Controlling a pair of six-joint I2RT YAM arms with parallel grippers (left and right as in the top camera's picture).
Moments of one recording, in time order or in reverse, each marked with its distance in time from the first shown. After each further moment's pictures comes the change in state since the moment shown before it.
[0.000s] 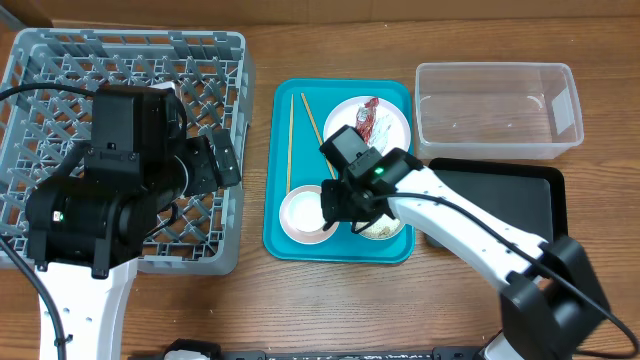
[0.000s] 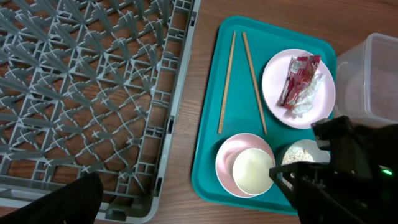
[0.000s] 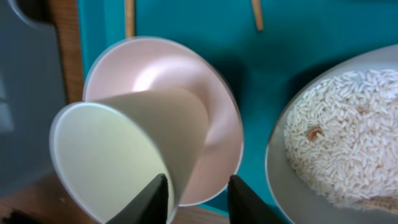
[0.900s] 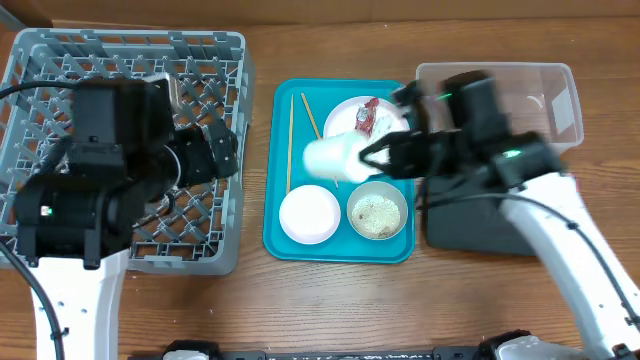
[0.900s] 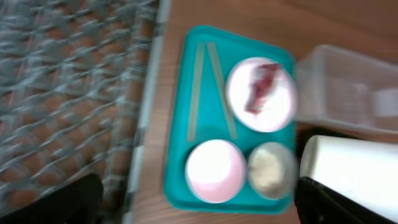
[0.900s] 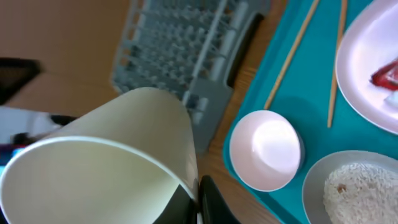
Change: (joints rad) left arm 0.113 0.009 0.000 0.079 0.249 0.059; right arm -0.453 -0.333 0.014 0.033 -0.684 -0.402
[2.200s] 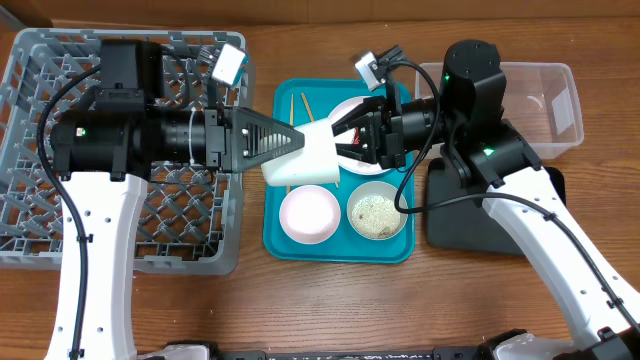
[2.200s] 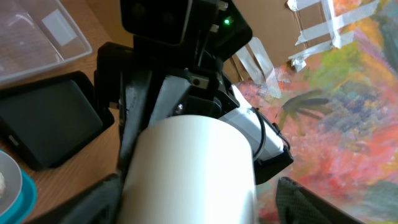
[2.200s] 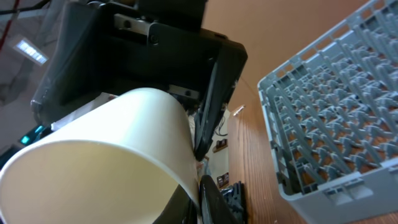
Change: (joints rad) left arm 0.001 0.200 0.000 0.049 1.256 0.261; right arm 0.136 0.050 -0.010 0.824 -0.465 0.324
